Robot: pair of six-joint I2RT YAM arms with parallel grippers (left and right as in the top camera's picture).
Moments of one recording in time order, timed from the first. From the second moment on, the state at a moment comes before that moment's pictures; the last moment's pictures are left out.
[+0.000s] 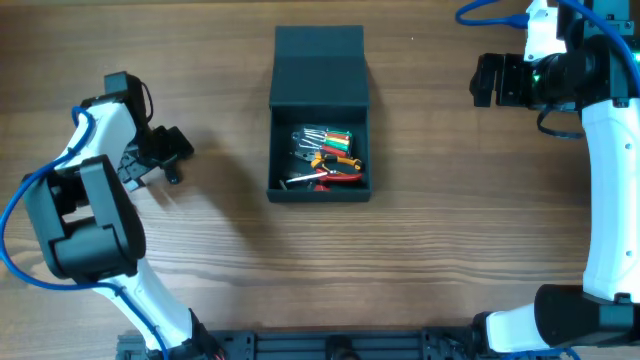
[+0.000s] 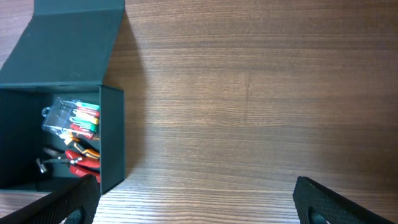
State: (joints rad) left arm 0.23 2.02 1.35 -0.88 -0.05 -0.40; right arm -0.02 1.64 1.93 -1.40 -0.07 0.03
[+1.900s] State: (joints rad) left arm 0.15 2.02 1.32 -0.81 -0.03 -0.39; right arm -0.02 1.64 1.93 -1.44 -0.07 0.01
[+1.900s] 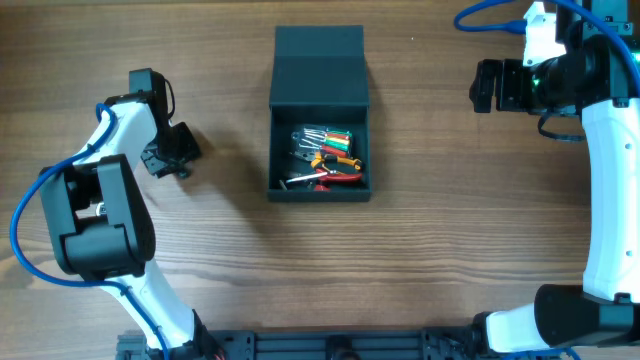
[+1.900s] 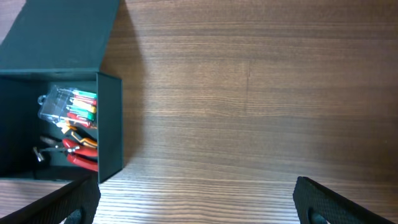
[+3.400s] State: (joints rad) left arm 0.15 2.01 1.32 -0.82 -0.02 -0.39; right arm -0.02 1.64 1.93 -1.44 -0.07 0.00
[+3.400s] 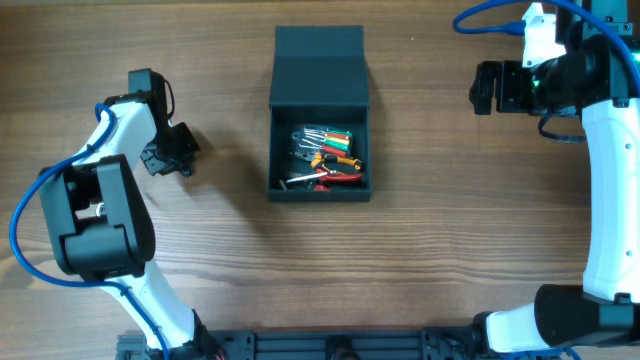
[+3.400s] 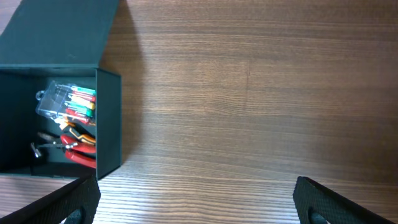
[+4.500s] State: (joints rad) left arm -0.52 1.67 1.52 -1.05 0.00 0.68; right arm -0.02 1.64 1.93 -1.43 -0.07 0.00
